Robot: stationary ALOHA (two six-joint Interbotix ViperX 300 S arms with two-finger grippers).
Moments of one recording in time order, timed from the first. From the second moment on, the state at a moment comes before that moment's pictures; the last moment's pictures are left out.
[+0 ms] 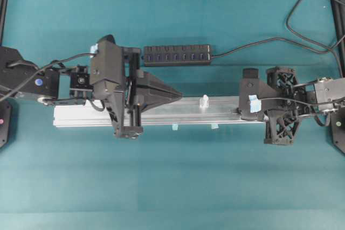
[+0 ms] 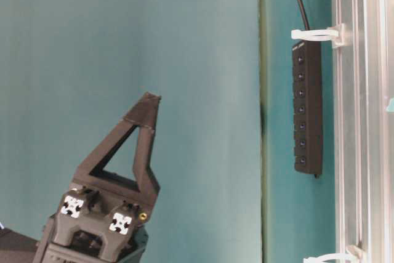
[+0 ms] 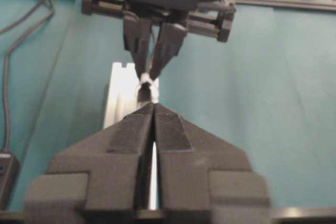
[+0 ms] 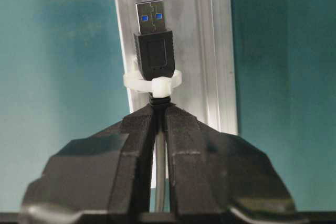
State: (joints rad) left arm 0.02 -0.12 0.69 0.01 -0.36 -0.05; right arm 0.01 -0.27 0.92 -0.20 0.56 0.22
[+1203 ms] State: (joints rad) left arm 0.03 0.37 0.28 0.02 -0.19 -0.04; right arm 0.01 -0.27 0.92 -0.19 0.52 0.22
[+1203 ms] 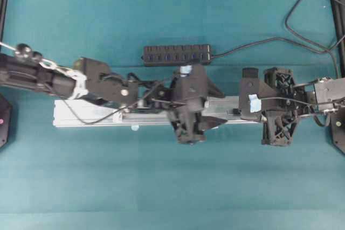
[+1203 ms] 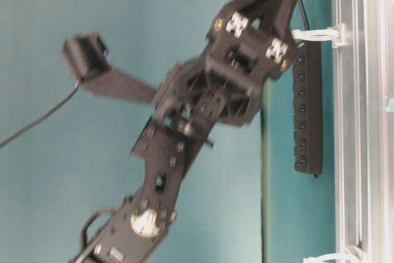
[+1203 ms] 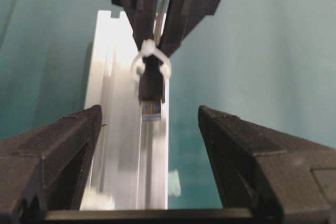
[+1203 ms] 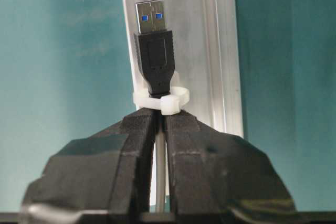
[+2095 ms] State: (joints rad) left arm 0.03 0.44 0.21 0.02 -0.17 -0.03; right arm 0.01 -0.27 0.92 -0.19 0.50 0.22
